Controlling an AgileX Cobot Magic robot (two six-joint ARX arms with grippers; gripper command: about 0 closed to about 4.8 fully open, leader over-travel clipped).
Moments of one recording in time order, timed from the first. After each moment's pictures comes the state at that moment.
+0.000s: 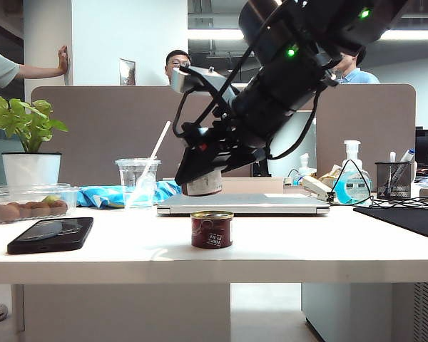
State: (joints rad) left arm -0.15 0.37 0.56 -0.54 0.67 0.07; right arm 0.62 1.76 1.06 0.11 -0.14 -0.29
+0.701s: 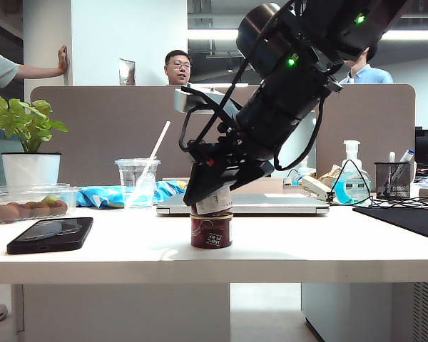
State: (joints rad) left arm -0.15 0.37 0.56 -0.54 0.67 0.07; right arm 0.62 1.78 1.07 0.00 -0.13 -0.29
